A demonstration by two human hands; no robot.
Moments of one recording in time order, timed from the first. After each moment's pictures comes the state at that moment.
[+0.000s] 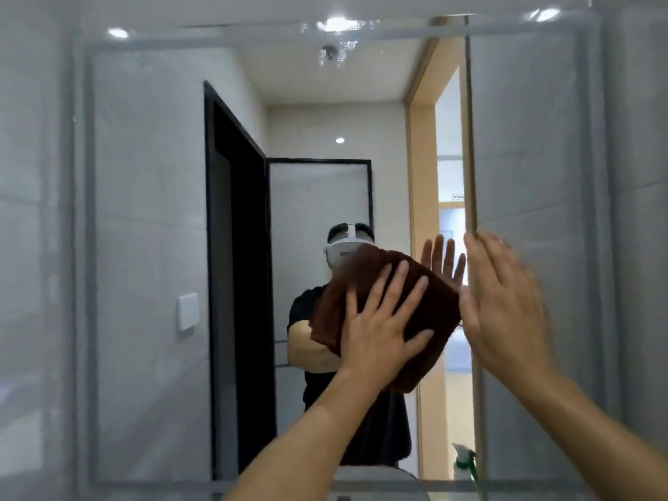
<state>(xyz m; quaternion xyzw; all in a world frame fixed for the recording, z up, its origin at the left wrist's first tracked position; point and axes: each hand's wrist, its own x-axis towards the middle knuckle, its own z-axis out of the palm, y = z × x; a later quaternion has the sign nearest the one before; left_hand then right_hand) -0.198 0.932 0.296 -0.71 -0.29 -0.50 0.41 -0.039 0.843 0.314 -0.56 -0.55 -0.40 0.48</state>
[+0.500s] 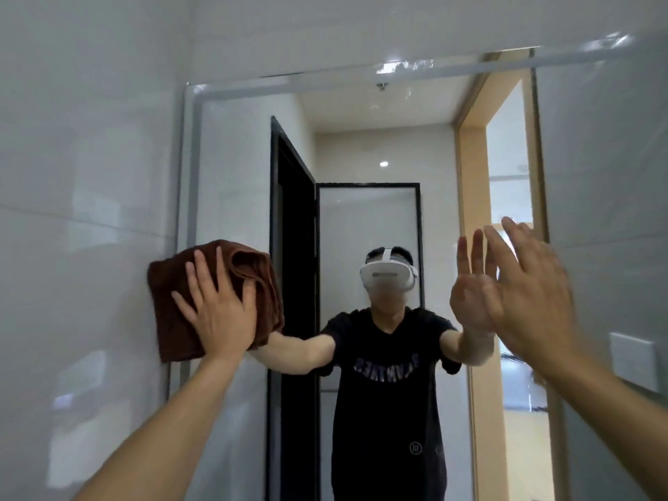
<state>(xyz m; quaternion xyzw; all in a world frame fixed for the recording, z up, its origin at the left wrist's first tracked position) -0.497 1.038 0.351 -0.50 -0.58 -0.59 0.25 -0.116 0.899 0.375 -0.52 -0.54 -0.45 0.49</state>
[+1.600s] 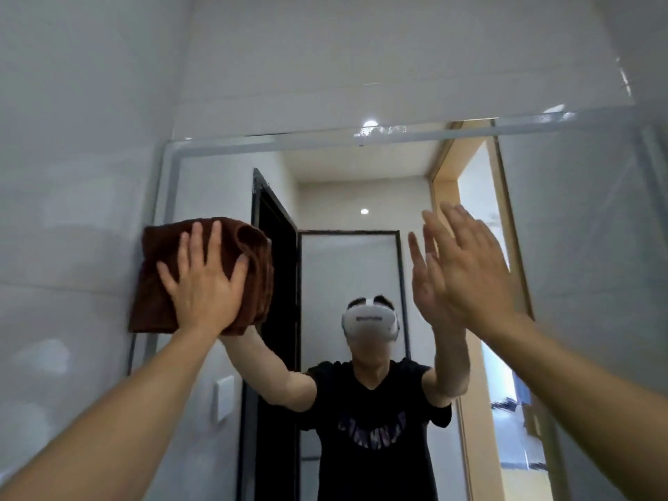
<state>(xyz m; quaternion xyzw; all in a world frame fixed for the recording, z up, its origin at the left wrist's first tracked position) -0.490 1.047 0.476 -0.52 -0.51 -0.61 0.31 -0.141 0.923 0.478 -0.49 -0.55 -0.49 0.47</state>
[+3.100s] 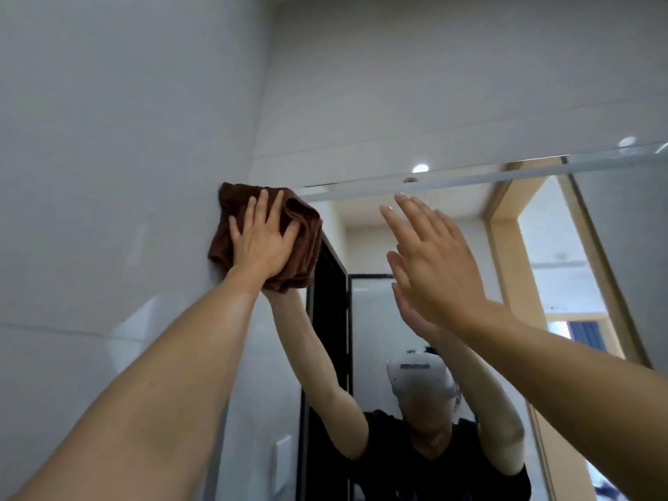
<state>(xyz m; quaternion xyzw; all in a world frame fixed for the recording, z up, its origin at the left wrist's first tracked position) -0.540 1.049 0.635 -0.57 -0.48 -0.58 0.33 -0.279 0.955 0.560 -0.38 -0.59 -0.54 0.46</state>
